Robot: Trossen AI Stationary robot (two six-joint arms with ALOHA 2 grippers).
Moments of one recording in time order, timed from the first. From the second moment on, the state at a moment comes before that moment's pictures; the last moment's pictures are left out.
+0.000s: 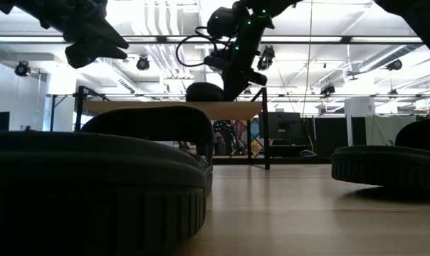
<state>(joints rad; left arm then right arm) 0.06 0.65 0.63 -0.40 -0.20 -0.49 -0.37 2.01 1.89 -0.97 0.17 0.34</state>
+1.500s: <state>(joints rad) 0.06 0.68 0.63 -0.40 0.00 -0.49 0.17 1.74 1.80 -1.56 0.39 1.26</state>
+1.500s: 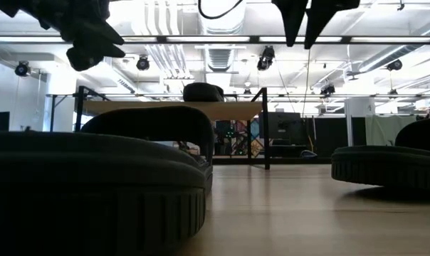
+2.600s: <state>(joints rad) -0.20 0.69 0.68 -0.31 0.18 -0.73 0.54 1.74 1.52 -1.22 0.29 1.66</state>
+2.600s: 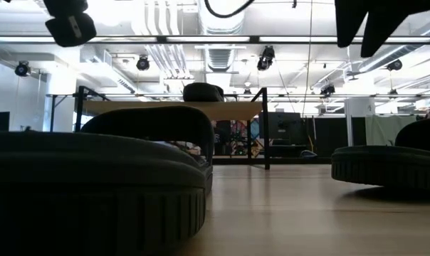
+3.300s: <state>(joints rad) -0.51 0.84 0.68 -0.55 0.01 -0.93 0.48 1.74 1.45 -1.06 0.40 1.46</state>
